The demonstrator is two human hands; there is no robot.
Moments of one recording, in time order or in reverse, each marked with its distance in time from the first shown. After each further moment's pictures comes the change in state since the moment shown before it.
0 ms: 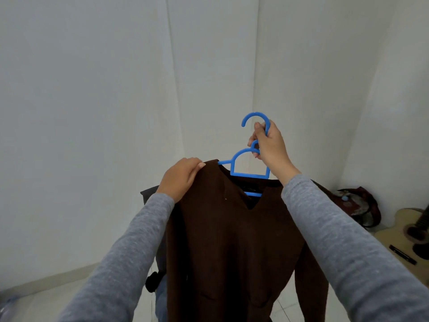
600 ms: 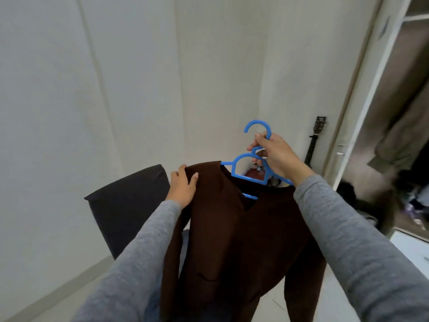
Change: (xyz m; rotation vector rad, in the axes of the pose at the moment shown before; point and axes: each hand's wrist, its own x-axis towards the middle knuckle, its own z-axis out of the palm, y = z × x) left_hand -0.067 0.043 0.026 -0.540 -0.336 -0.287; right_hand -0.153 -0.058 -0.041 -0.128 0.192 0.285
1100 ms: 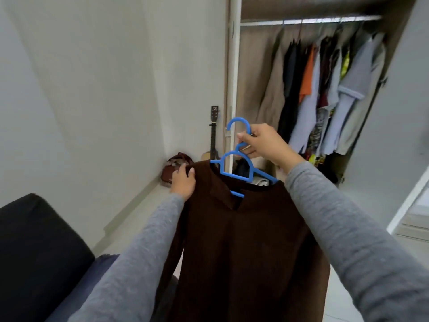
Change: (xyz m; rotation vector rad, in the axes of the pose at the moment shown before) left_hand -0.031 0.138 0.198 -0.113 -0.366 0.179; right_hand -0.124 -0.023 -0.174 -0.508 0.437 0.111
